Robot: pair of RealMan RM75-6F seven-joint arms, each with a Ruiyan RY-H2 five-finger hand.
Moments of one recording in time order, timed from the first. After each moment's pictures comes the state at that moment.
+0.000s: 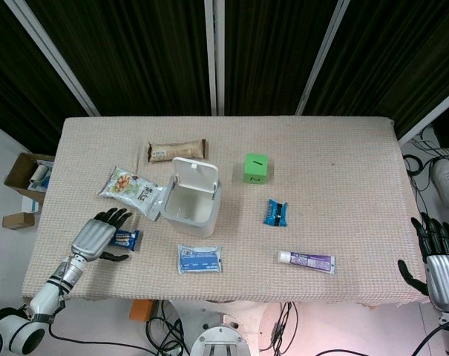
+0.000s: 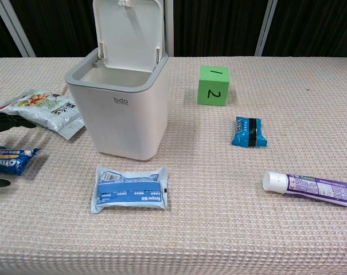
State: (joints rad) left arm -0.40 -1.41 0.04 -1.32 1.49 1.06 0.15; right arm -0.04 -1.12 0.02 -1.60 -1.61 1.62 -0.03
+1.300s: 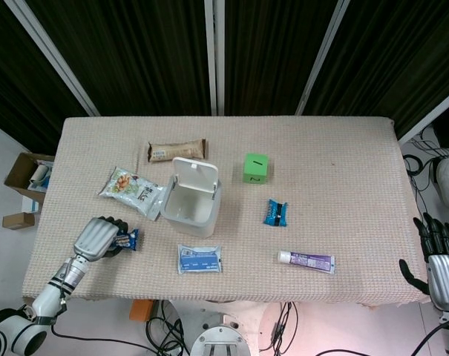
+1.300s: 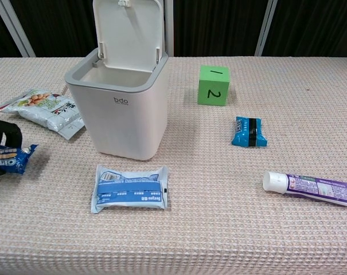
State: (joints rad) left arm -0.39 -1.45 0.05 -1.27 1.56 1.17 0.12; right arm -0.04 -1.13 0.03 -1.58 -1.60 1.62 -0.01
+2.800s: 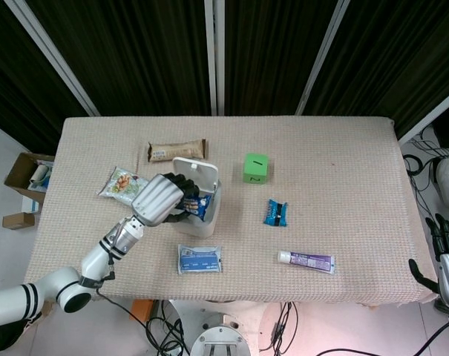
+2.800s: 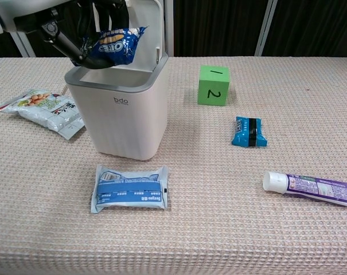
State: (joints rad) left arm -0.71 -1.38 -0.22 -1.67 1.53 1.08 0.22; right arm -0.04 -1.14 0.04 -1.50 -1.53 1.58 0.09
